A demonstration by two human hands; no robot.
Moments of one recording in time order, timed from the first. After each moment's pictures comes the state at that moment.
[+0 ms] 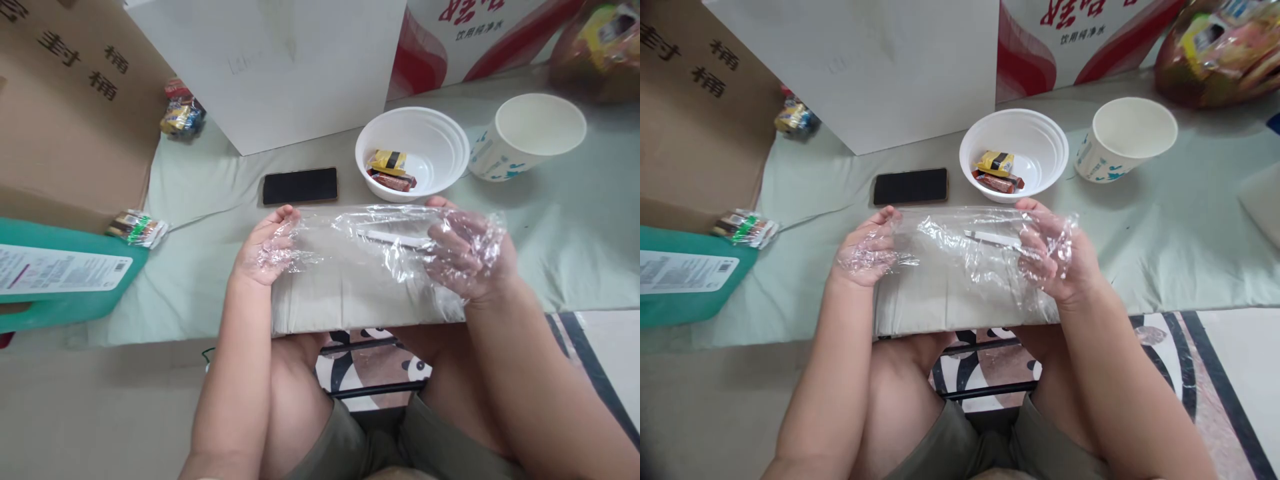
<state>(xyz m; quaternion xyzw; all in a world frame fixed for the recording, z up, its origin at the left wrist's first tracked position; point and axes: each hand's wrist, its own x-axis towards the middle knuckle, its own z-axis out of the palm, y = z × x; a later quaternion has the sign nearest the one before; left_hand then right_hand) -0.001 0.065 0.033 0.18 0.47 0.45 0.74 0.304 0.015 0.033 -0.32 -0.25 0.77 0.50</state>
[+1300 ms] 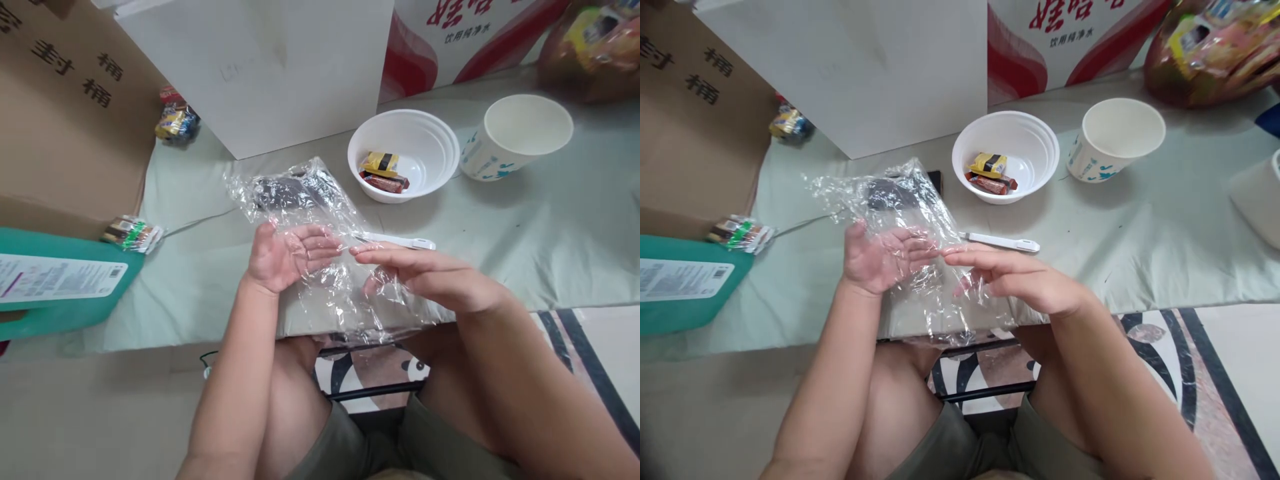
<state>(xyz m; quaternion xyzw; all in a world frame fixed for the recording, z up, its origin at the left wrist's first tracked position) 0.015 0.056 0.014 0.30 0.38 0.32 0.82 0.291 0.000 0.026 -0.23 -0.54 0.72 0.37</state>
